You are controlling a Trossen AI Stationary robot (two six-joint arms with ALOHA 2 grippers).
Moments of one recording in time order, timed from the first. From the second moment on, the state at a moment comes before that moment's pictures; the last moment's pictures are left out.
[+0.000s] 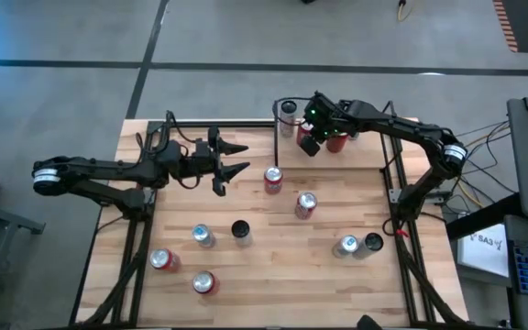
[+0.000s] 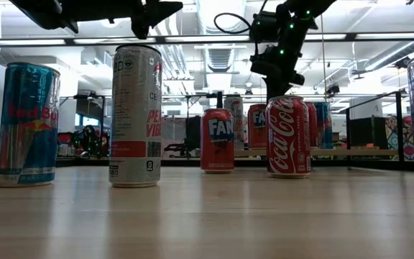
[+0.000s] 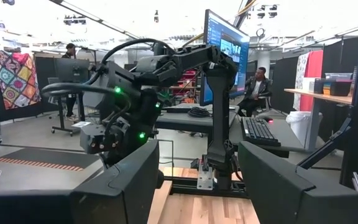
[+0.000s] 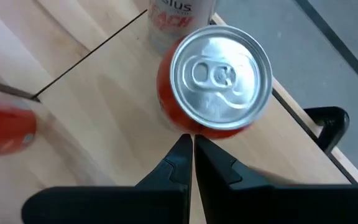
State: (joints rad) left arm 0.17 1.12 0.64 0.69 0.03 -0.01; right arm -0.55 1.61 1.39 -0.85 0.15 0.11
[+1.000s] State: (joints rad) left arm 0.17 1.12 0.64 0.69 0.03 0.04; right arm -0.57 1.62 1.40 -0.75 0.10 0.13
